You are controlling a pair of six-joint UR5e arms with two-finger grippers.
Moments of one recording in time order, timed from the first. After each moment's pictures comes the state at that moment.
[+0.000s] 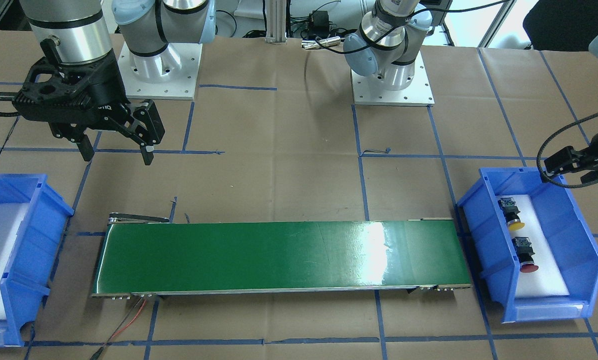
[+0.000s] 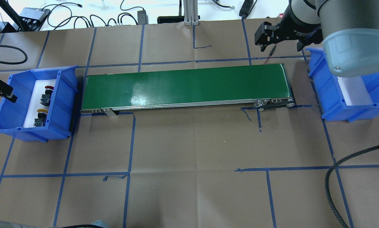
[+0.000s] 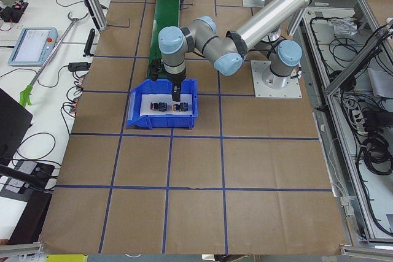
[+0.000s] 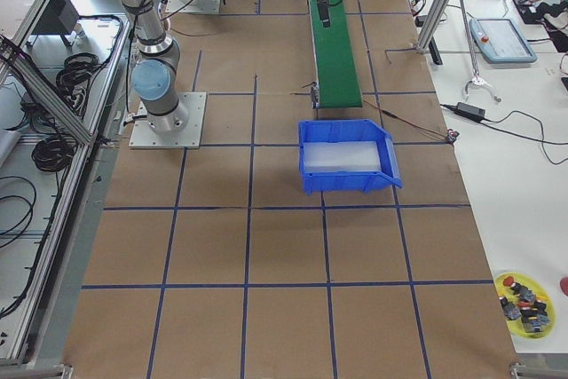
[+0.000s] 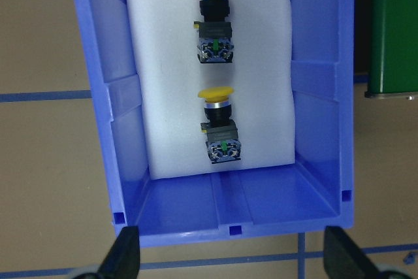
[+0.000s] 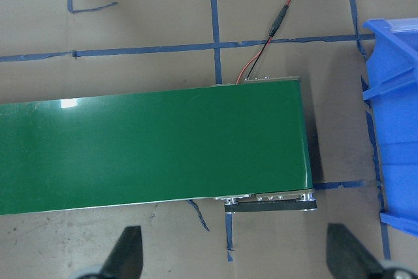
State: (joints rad) left arm -0.91 -1.78 -1.66 -1.31 1.56 0.71; right arm 1.60 -1.57 1.64 -1.94 -1.60 0.08
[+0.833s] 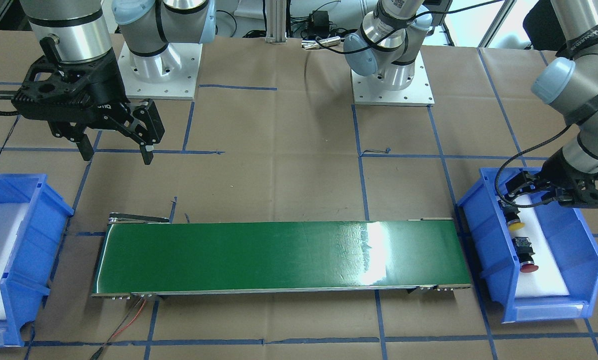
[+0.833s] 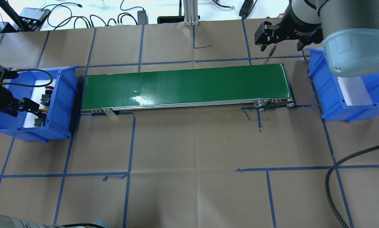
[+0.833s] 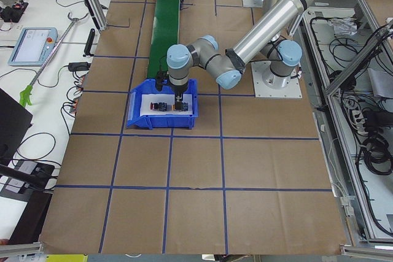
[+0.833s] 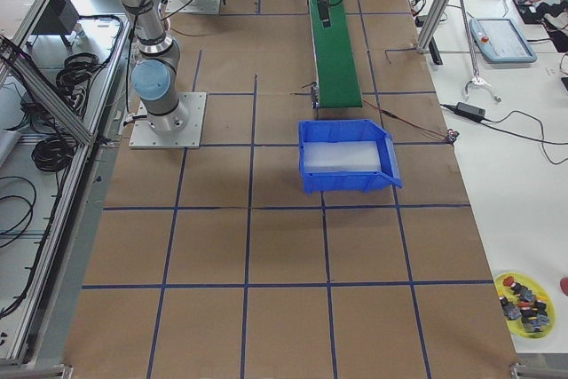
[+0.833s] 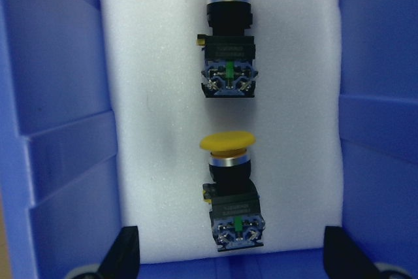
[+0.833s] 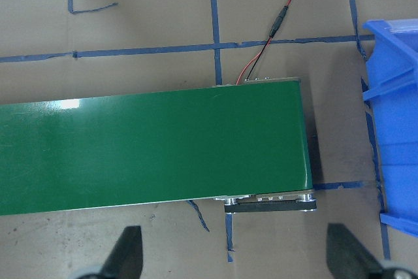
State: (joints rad) left arm -0.91 -1.82 -1.90 -0.98 1.54 0.68; right arm 1.60 -1.57 1.64 -1.94 -1.60 0.08
